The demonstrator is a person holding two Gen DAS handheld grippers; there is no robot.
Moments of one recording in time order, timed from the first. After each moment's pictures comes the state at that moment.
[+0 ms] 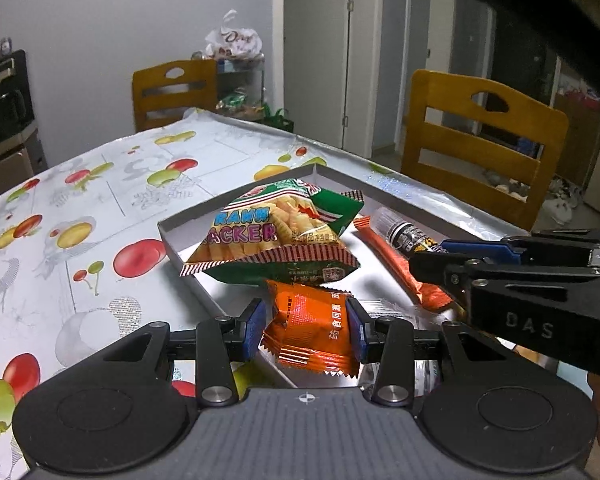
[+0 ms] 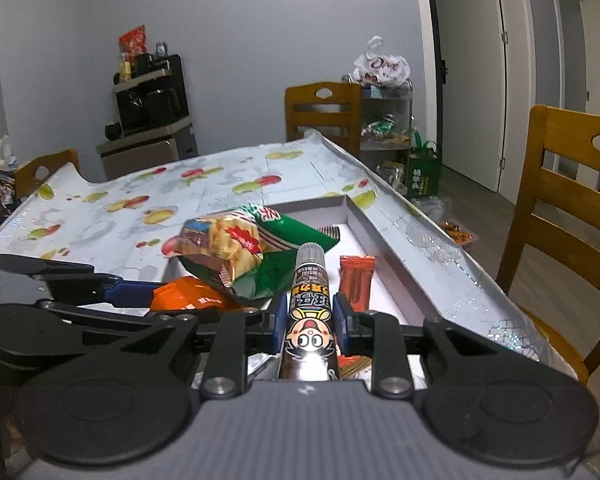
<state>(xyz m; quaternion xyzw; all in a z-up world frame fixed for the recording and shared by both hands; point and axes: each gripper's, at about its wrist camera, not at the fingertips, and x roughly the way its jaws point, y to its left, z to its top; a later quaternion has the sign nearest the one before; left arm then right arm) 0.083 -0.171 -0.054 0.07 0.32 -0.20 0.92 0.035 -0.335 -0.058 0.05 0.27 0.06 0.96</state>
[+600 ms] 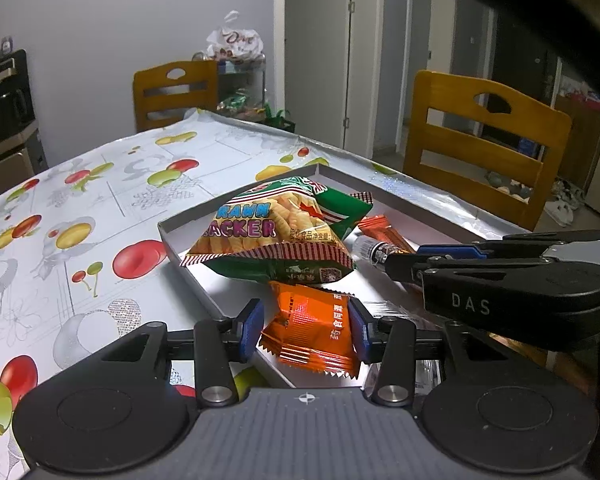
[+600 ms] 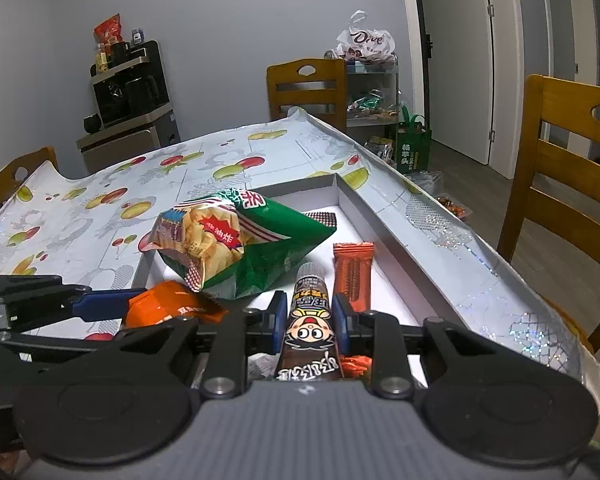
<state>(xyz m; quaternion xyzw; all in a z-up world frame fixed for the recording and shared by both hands) 0.084 -0.170 -0.055 0.07 0.32 -0.20 0.92 0.073 -0.330 -0.073 0.07 0.30 0.04 0.95</state>
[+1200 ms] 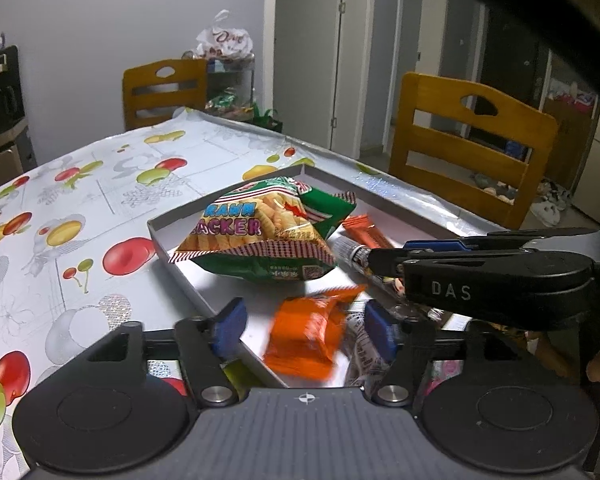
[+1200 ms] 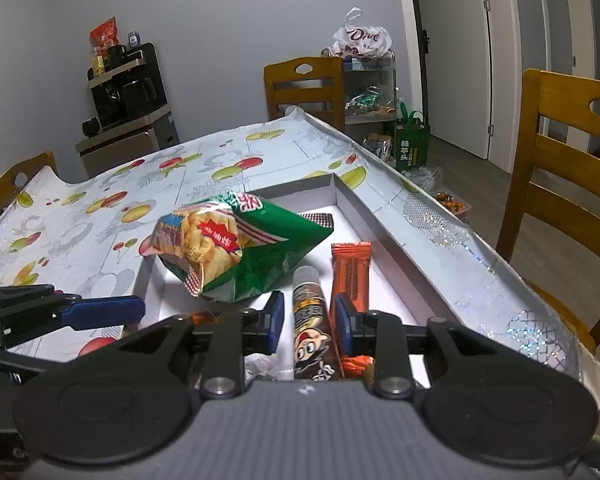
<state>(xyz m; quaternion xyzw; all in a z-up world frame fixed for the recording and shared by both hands) 0.081 -0.169 -0.052 0.06 0.32 -0.23 0.92 0.073 -0.334 -0.070 0.08 0.30 0.04 0.95</state>
